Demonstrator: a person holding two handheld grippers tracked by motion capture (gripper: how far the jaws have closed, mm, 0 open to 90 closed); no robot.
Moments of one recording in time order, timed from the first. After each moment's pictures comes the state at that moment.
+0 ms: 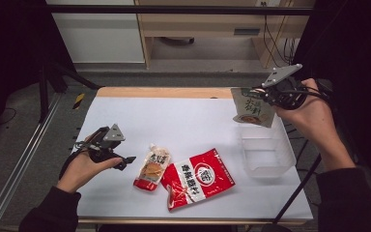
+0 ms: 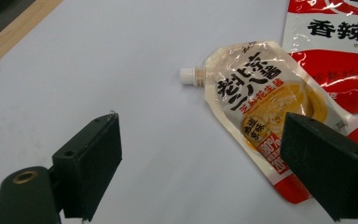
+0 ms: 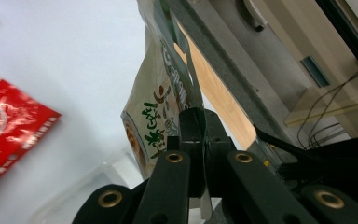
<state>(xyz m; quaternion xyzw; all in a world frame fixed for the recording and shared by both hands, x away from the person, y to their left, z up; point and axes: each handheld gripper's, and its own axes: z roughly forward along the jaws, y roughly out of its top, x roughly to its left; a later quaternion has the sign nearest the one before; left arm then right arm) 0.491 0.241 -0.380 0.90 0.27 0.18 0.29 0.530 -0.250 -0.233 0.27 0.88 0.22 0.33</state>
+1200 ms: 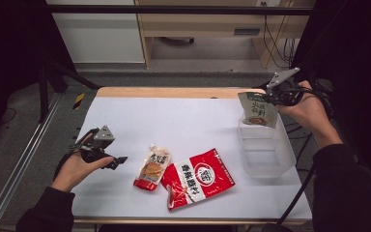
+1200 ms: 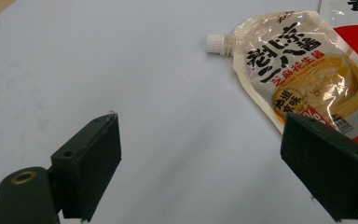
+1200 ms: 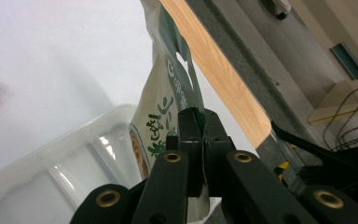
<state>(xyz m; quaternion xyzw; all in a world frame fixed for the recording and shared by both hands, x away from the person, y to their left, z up) 0.502 0.269 -0.401 0.89 0.30 0.16 0.29 0.602 -0.299 -0.299 0.26 0.89 0.24 0.28</state>
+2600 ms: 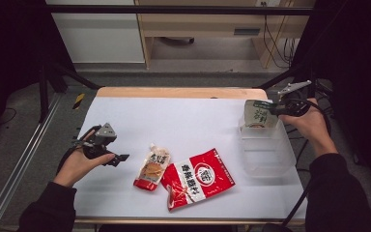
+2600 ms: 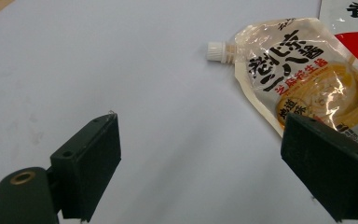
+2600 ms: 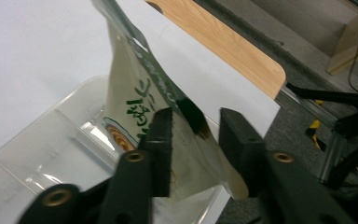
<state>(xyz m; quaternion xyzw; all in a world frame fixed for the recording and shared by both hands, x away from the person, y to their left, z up) 0.514 0.266 -0.404 0.89 0.29 0.15 0.30 0.605 -0.340 -0.351 0.40 0.84 0.26 0.26</state>
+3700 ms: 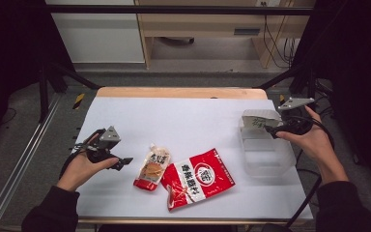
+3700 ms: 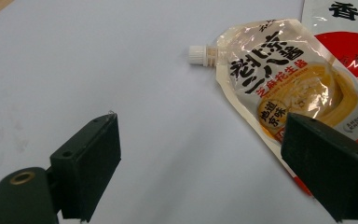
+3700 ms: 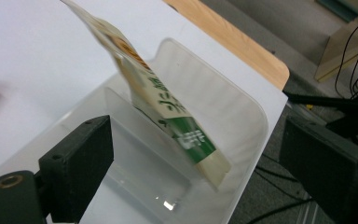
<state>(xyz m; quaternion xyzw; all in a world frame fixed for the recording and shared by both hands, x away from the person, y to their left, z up) 0.500 0.254 -0.405 0.90 0.28 0.16 0.30 0.544 -0.323 -0.354 0.38 0.83 0.28 0.29</state>
